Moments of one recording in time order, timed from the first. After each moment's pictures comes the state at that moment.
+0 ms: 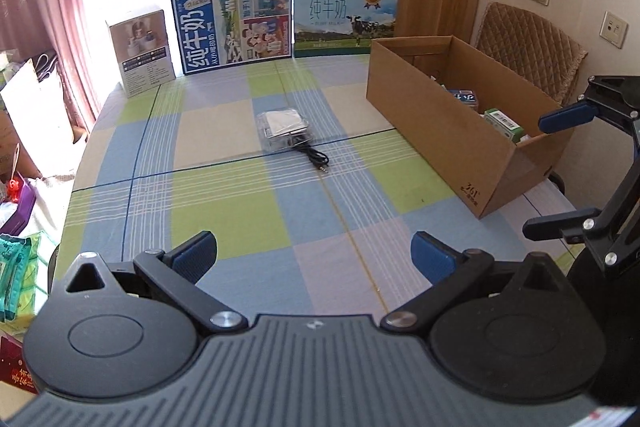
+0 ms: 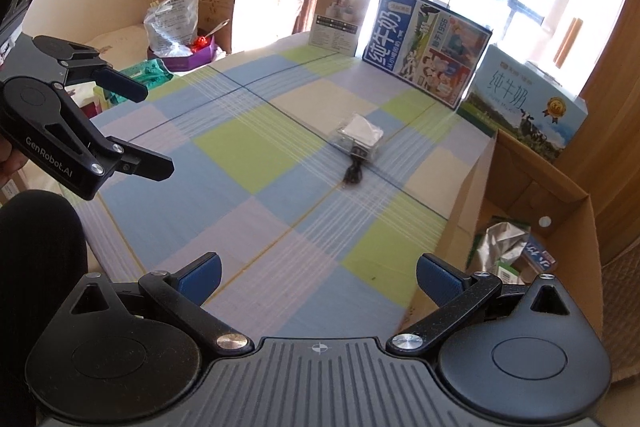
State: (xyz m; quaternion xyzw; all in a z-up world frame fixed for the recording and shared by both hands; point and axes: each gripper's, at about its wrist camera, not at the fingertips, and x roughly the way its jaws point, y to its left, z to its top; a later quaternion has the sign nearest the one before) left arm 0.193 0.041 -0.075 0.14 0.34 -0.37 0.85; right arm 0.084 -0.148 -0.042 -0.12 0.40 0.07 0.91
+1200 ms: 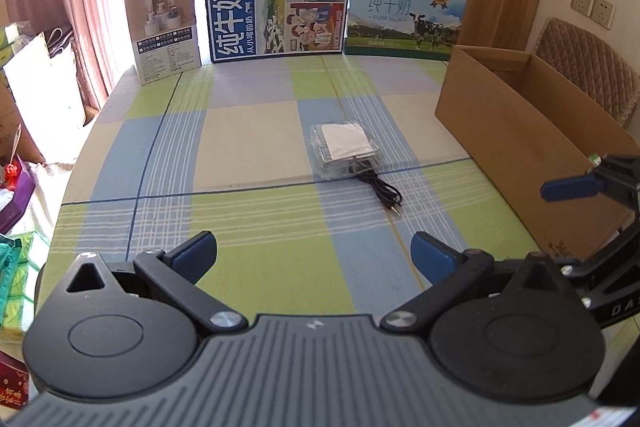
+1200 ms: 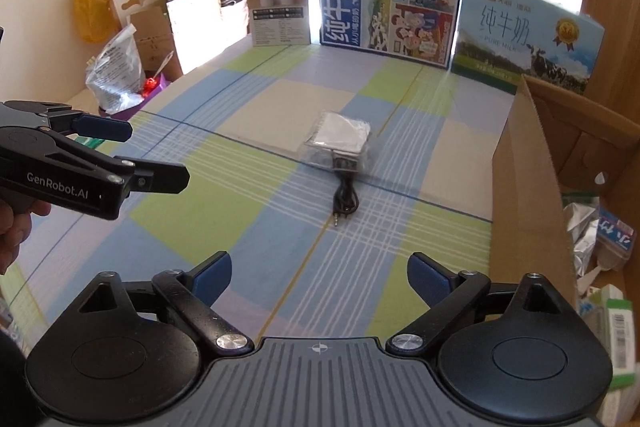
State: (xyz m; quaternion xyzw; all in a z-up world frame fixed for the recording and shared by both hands) left arm 0.324 0.002 -0.128 0.11 0.36 -0.33 0.87; right arm 0.214 -0.186 -0.110 0.02 0.40 0.02 0.92
